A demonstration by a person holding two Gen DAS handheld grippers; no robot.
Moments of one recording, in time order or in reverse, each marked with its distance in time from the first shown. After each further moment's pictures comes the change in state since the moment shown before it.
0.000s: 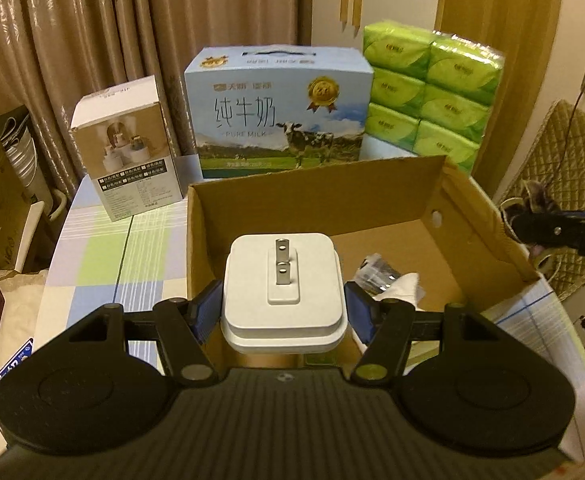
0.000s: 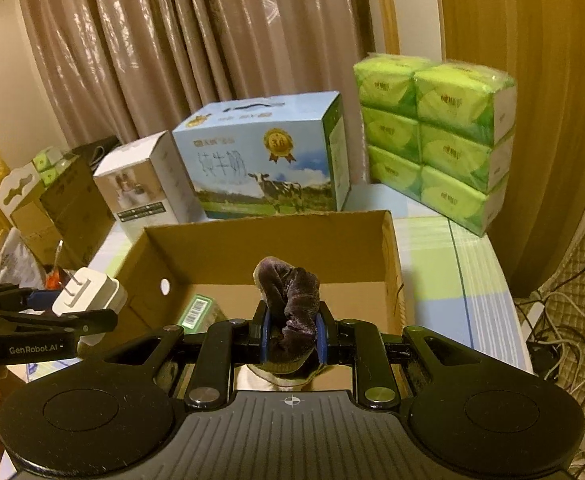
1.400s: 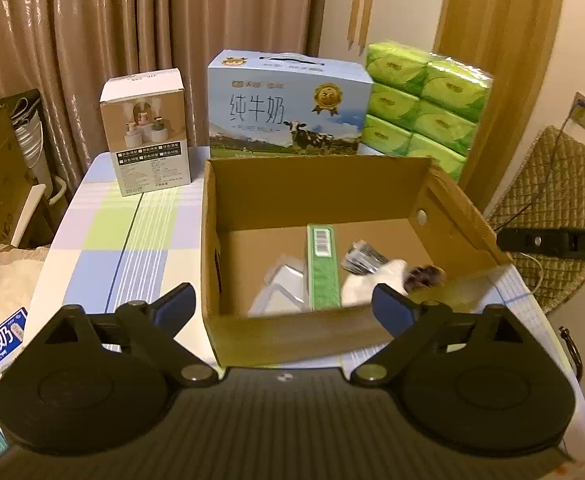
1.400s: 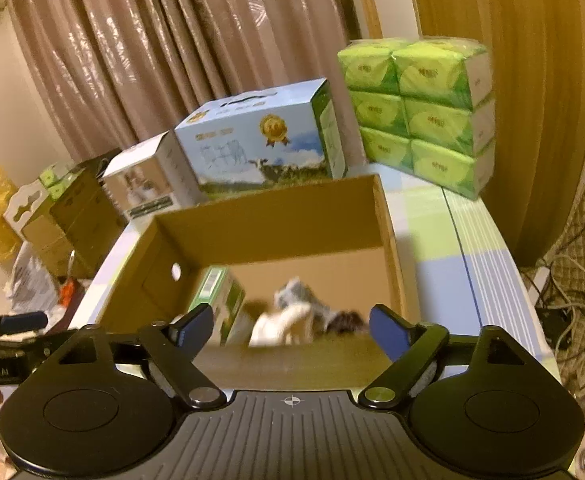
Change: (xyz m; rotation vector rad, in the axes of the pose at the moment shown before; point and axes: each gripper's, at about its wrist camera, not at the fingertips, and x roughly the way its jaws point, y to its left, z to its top) left arm -0.054 0.008 -0.057 -0.083 -0.075 -0.038; right arm -0.047 -0.007 -0.056 0.070 -0.019 0.035
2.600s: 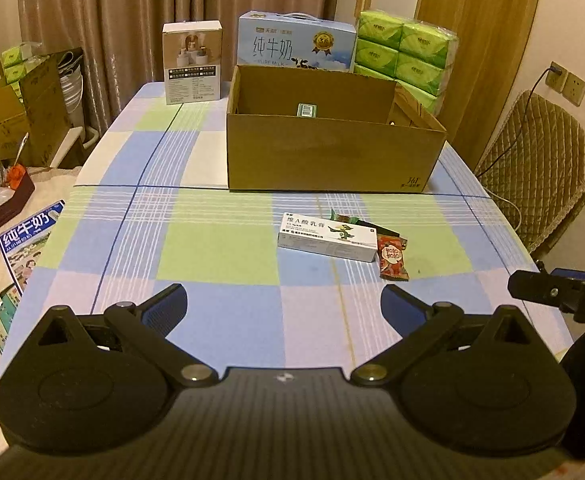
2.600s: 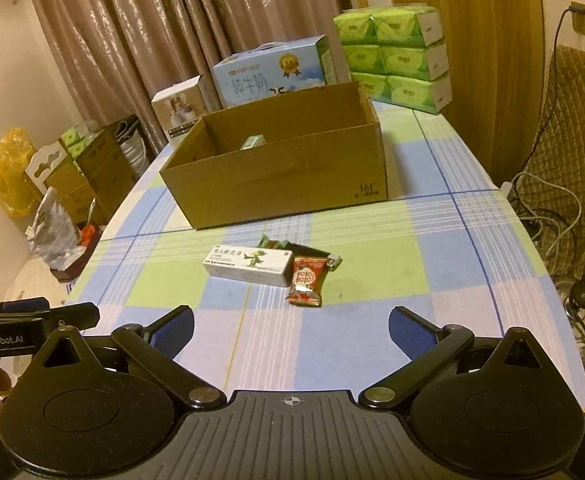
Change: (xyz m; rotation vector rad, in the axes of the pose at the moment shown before) left arm -0.148 -0.035 -0.178 -0.063 0.041 0.056; right arm -0.135 0.047 -0.178 0.012 0.037 -0.020
